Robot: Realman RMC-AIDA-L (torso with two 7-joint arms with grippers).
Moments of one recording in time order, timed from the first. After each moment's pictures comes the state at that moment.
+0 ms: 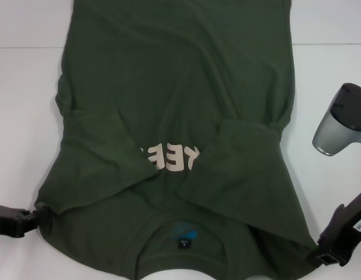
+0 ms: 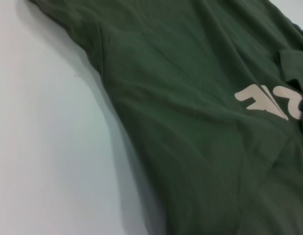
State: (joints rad) left arm -0.35 -2.14 0.48 0.99 2.51 1.58 -1.85; right arm 0.52 2.09 -1.34 -1.35 -2.53 -1.93 2.40
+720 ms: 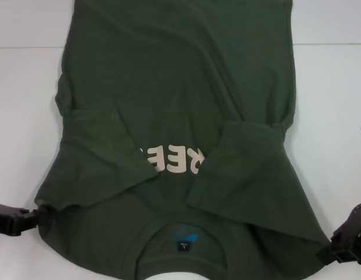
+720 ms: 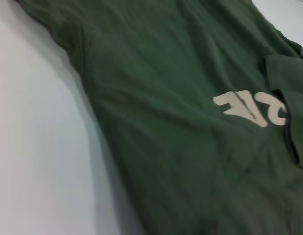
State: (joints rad) left arm -0.36 -2.13 0.47 1.04 2.51 1.69 -1.91; right arm 0.44 2.09 -1.16 -1.38 -2.47 -1.98 2.30
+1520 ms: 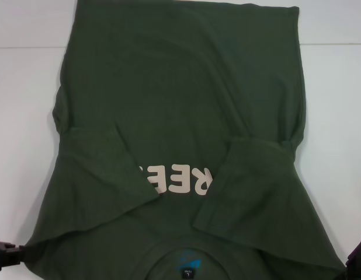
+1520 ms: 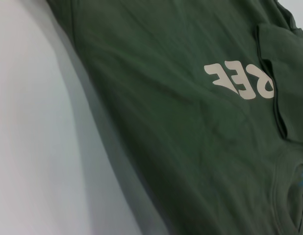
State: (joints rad) left arm -0.34 -2.13 0.45 1.14 2.62 1.89 -1.97; right arm 0.37 2.06 -1.28 -1.44 -2.47 -1.99 2.28
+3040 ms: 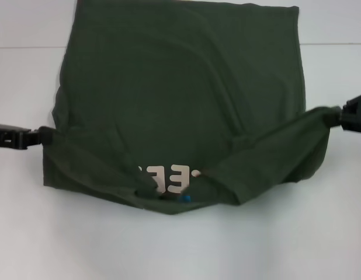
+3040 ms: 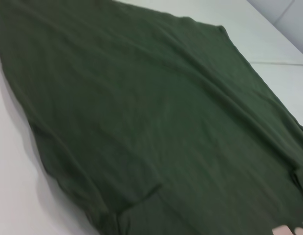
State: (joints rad) left arm -0.59 -2.09 0.34 1.05 2.56 1.64 -2.01; right arm 0.50 1.99 -0.85 -1.30 -2.28 -1.71 1.99
